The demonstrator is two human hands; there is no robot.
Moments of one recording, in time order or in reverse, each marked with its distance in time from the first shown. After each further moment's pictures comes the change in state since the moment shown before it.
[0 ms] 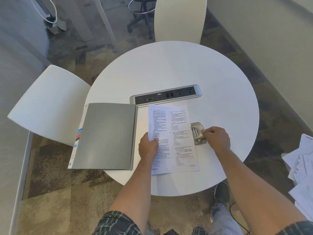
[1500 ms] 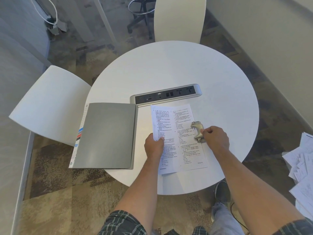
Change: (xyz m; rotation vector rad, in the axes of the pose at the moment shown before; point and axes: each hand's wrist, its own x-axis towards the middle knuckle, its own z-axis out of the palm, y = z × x) left_hand -0.010 0.007 0.019 -0.166 -0.028 -0.067; right_hand -0.005 0.000 0.006 -0.096 0.040 -0.012
